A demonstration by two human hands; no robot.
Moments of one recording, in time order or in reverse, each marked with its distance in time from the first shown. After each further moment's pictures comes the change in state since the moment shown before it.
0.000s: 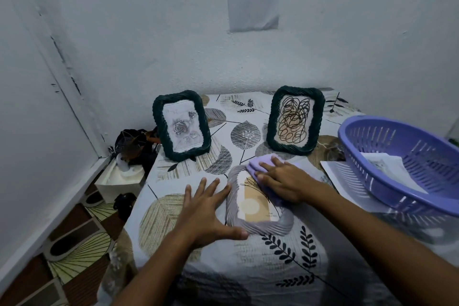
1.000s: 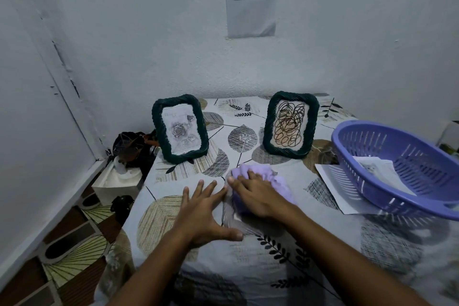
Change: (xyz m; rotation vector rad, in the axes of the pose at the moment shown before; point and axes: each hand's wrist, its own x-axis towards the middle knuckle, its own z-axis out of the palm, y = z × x) left_hand 0.000 0.000 0.000 -0.032 0.003 0.021; right_hand 0.002 -0.068 0.021 0.386 0.064 0.187
